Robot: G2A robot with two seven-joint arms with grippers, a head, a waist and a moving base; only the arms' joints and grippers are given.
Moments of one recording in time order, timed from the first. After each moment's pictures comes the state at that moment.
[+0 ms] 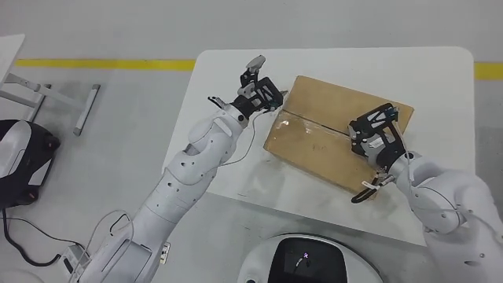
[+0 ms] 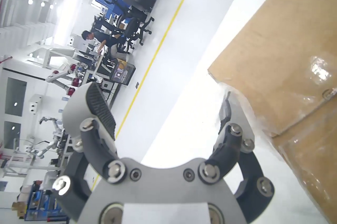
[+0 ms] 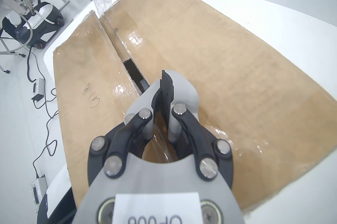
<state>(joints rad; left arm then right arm) 0.98 -1.17 -1.23 -1.51 1.95 -0.08 0.13 -1.01 -1.19 1.16 -1.80 -1.00 -0.23 0.76</state>
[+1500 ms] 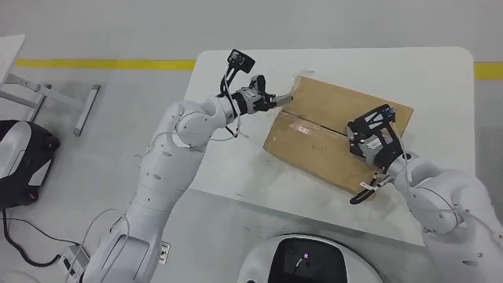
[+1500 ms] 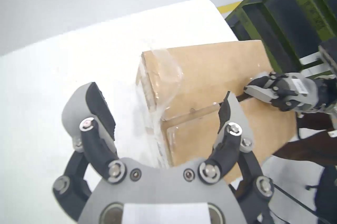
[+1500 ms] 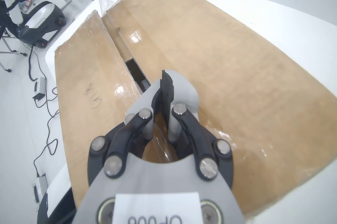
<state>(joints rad) 0.94 -1.19 -1.42 -1.57 0.59 -0.37 -0.74 -1.01 -1.19 1.15 -1.80 -0.99 -0.24 0.75</state>
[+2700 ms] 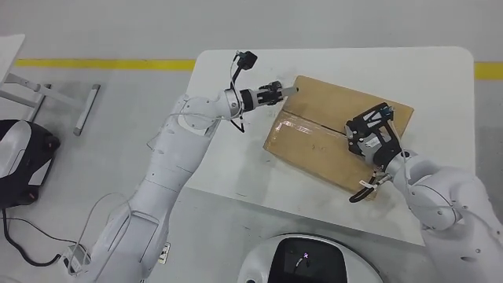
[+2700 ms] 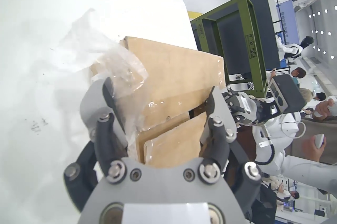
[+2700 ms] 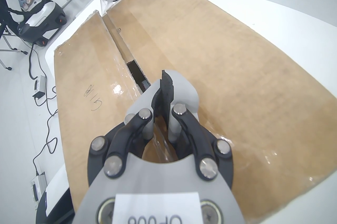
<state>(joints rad) 0.78 -1.21 -1.33 -1.25 0.14 -0.37 -0.84 -0.99 -1.20 1.14 -1.78 -0.99 -0.25 0.75</state>
